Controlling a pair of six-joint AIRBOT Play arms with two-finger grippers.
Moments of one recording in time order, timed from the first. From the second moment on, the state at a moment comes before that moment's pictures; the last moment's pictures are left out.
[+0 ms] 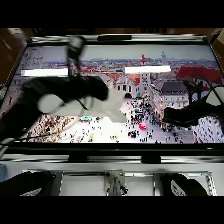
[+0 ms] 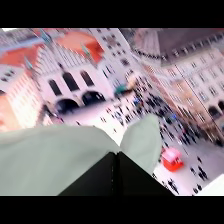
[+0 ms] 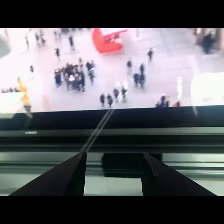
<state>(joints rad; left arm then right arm) -0.76 -1.23 1.35 1.53 -0.76 -1.78 0.00 -1.00 1.09 -1.37 1.55 1.70</state>
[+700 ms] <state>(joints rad) -0.28 -1.35 1.49 1.74 -1.29 -1.63 0.00 -1.00 1.17 -1.55 1.52 1.71</state>
